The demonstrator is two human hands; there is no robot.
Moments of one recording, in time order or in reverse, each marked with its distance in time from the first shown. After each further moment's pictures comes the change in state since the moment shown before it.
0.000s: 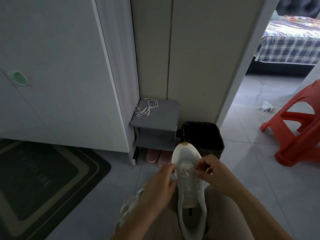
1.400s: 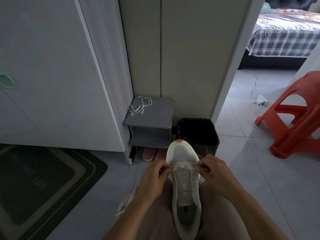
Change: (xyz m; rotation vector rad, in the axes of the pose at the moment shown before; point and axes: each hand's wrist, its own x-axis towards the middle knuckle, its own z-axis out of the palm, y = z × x) left_hand 0.019 -0.012 0.013 -0.171 0.040 -0.045; right_hand -0.013 0.018 -0.002 -0.232 0.123 -0.098
